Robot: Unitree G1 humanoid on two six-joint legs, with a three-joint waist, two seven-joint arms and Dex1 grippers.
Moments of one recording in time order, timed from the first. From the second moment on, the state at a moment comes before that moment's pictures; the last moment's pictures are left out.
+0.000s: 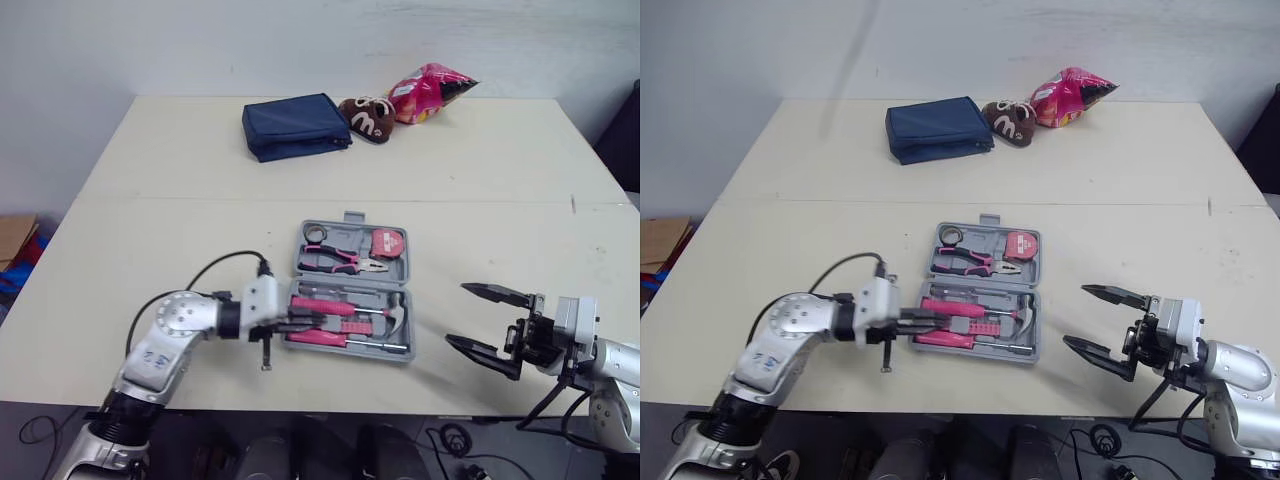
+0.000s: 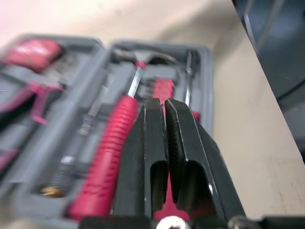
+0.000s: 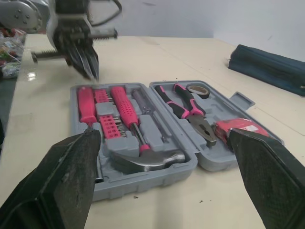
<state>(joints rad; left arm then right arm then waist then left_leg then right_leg) -0.25 0.58 -0.06 -0.20 -0.36 0.14 -1.04 0.06 -0.67 -0.31 -0.03 0.58 -0.15 1.27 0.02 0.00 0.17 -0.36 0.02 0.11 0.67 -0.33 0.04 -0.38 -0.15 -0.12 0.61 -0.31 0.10</state>
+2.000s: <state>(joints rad) -0.31 0.62 0.15 -0.03 -0.31 0.57 -0.75 -0.41 -0.72 -0.05 0.16 0.27 0.38 0.97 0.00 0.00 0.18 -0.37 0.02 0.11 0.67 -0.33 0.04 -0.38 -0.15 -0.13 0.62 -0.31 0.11</state>
